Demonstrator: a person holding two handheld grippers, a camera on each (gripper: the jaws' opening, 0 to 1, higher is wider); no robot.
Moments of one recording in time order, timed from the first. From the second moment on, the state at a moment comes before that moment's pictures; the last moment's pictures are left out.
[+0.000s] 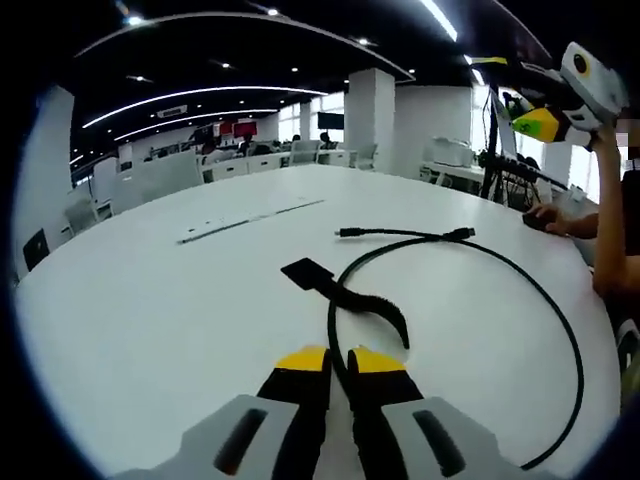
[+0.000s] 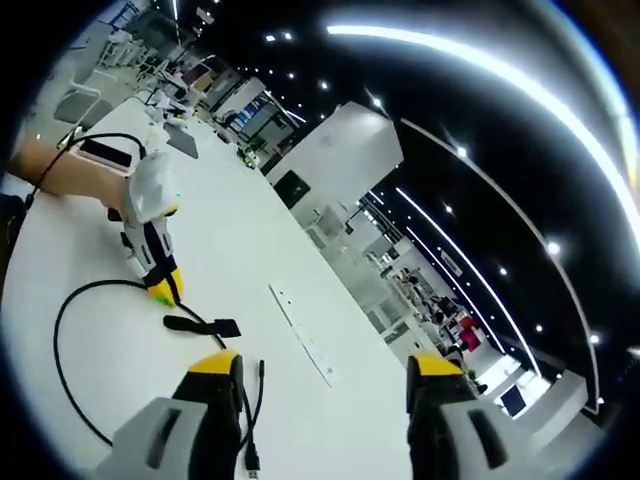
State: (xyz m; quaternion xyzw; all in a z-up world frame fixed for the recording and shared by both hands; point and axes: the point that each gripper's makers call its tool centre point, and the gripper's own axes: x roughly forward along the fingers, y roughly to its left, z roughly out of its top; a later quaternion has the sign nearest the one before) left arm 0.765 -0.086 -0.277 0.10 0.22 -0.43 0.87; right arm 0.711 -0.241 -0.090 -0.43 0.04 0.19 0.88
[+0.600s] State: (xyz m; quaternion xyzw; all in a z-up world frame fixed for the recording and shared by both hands) left arm 0.764 -0.088 -0.276 0.11 0.22 -0.43 0.87; right arm 0.725 -0.242 -0.110 -0.43 0.07 0.20 0.88
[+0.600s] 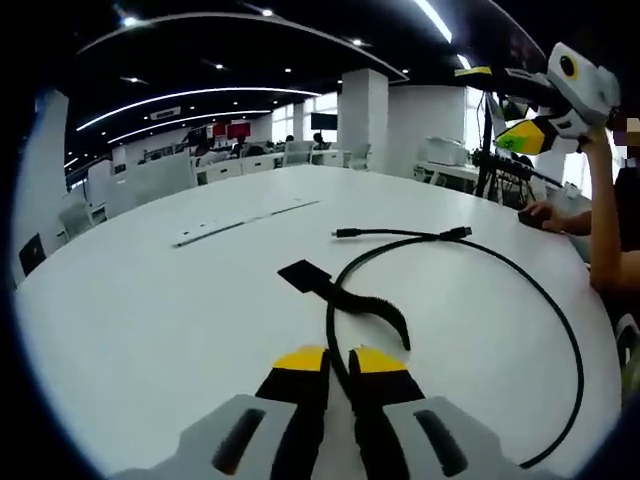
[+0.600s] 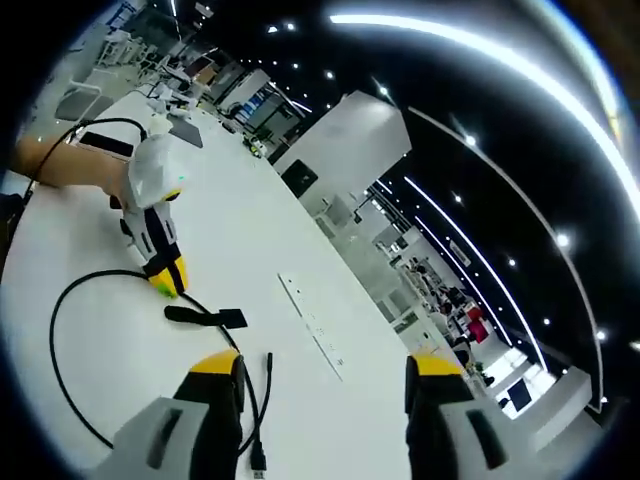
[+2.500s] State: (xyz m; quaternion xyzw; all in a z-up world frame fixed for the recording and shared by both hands) left arm 0.751 -0.078 -0.275 0.11 0.19 -0.45 0.87; right arm 0.736 -0.258 -0.230 -0.36 0.28 0.31 0.83
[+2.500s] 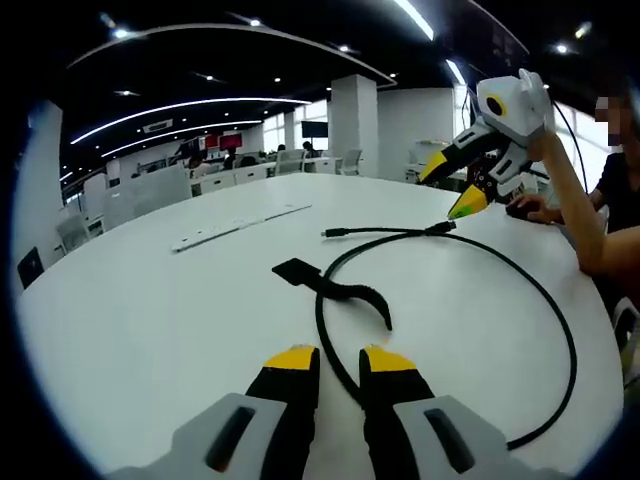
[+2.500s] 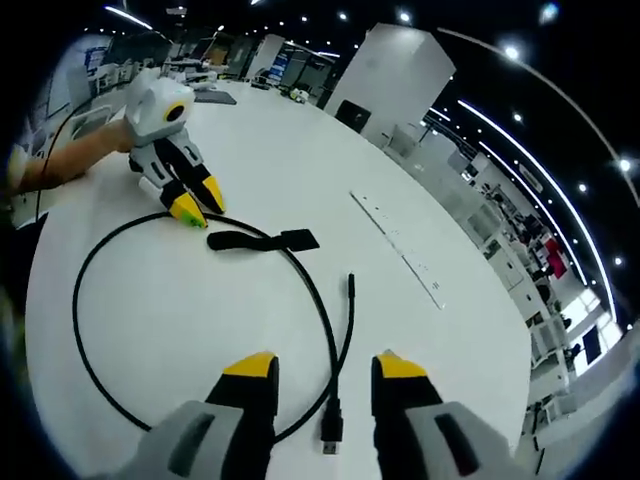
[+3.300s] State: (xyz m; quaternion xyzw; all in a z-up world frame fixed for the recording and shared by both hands) left arm 0.751 -0.076 -0.274 0.11 0.19 -0.44 0.87; right arm 0.726 -0.261 -0.248 -0.37 0.31 0.33 0.81
